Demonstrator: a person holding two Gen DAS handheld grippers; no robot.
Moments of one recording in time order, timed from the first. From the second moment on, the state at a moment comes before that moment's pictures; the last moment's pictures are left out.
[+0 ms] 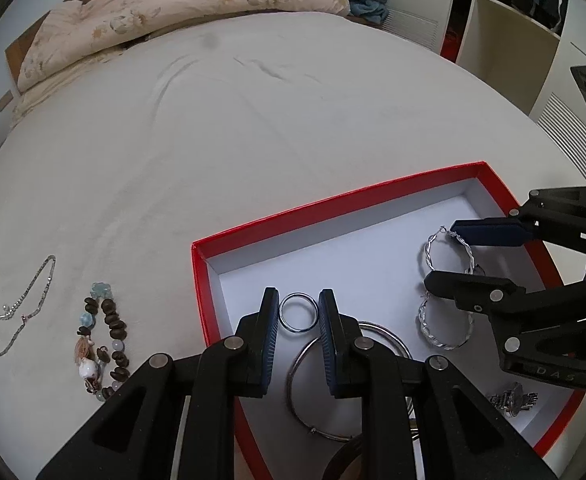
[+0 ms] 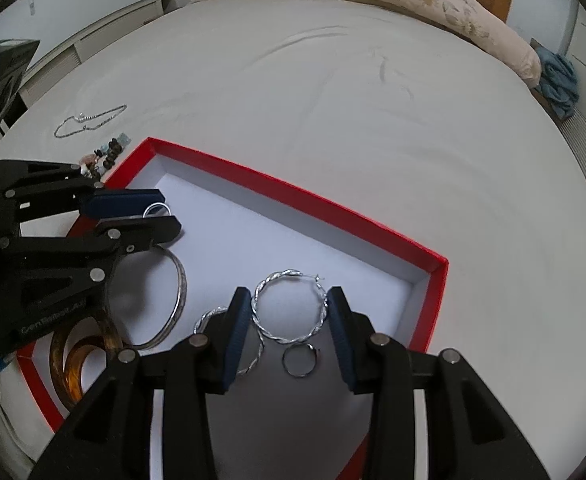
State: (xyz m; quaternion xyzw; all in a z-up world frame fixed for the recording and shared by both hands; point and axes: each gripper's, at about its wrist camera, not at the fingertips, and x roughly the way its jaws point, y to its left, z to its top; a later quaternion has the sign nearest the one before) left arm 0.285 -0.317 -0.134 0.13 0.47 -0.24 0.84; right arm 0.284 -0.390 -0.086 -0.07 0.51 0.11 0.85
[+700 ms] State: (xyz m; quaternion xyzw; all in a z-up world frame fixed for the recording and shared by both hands) left arm 0.289 -0.308 -0.131 0.11 0.48 -0.25 0.83; right arm 0.278 -0.385 -0.080 -0.07 0.52 0.10 0.84
